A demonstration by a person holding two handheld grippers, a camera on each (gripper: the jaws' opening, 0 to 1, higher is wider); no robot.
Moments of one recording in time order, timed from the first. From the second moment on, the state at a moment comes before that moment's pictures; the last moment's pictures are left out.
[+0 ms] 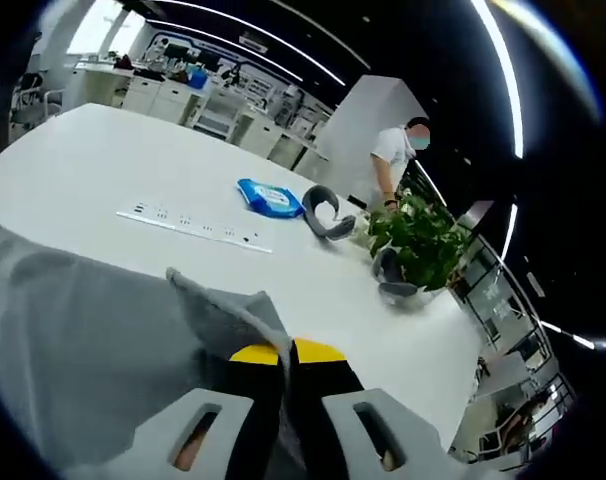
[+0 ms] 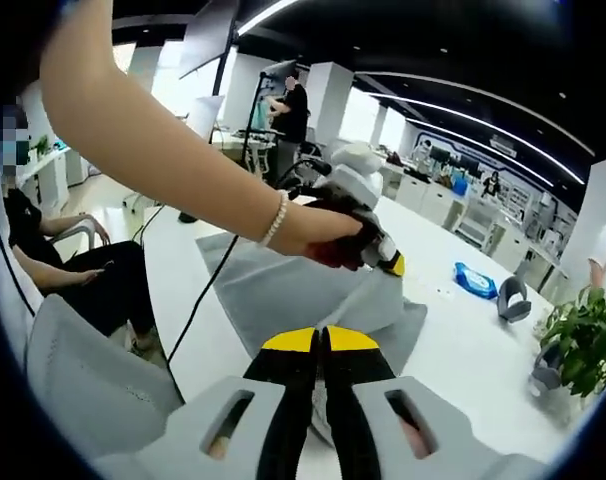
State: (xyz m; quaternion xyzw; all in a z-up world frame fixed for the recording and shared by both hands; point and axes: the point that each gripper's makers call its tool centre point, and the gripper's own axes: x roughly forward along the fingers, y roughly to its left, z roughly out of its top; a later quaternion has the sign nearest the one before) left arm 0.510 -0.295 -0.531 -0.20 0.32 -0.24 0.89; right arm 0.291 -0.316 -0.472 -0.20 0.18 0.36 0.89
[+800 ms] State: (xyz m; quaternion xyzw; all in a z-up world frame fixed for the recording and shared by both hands) left arm 0.532 -0.216 -0.499 -0.18 0.27 -0.23 0.92; right arm 0.274 -0.228 -0.468 -0.20 0.17 0.42 0.87
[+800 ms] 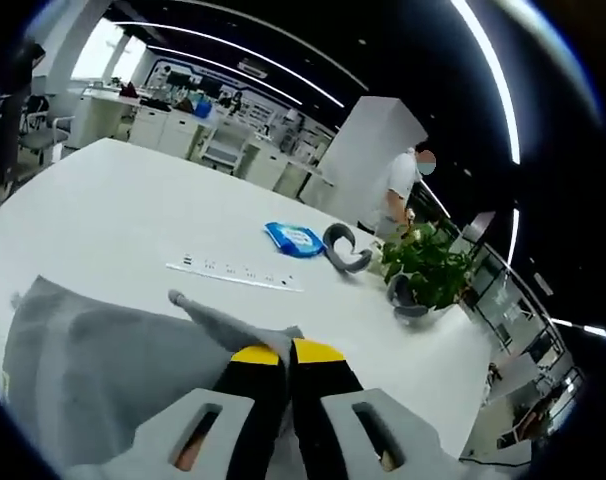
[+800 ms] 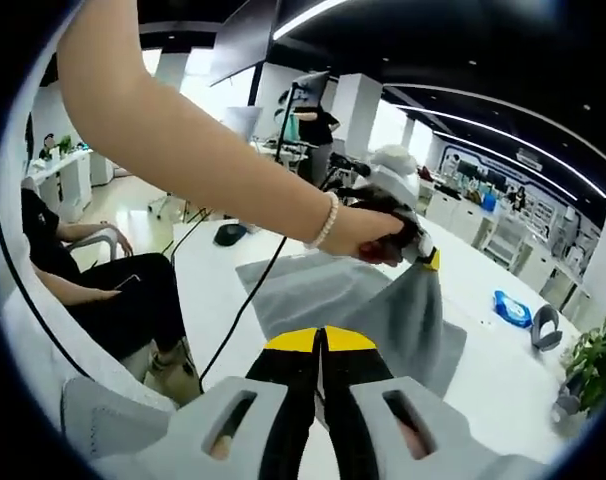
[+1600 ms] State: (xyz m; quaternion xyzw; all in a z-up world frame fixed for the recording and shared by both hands) left arm 0.532 -0.132 -0.511 -0.14 0.28 -0.21 0.92; right arm 0.279 -0.293 -0.505 -0.21 0.22 0.29 0.91
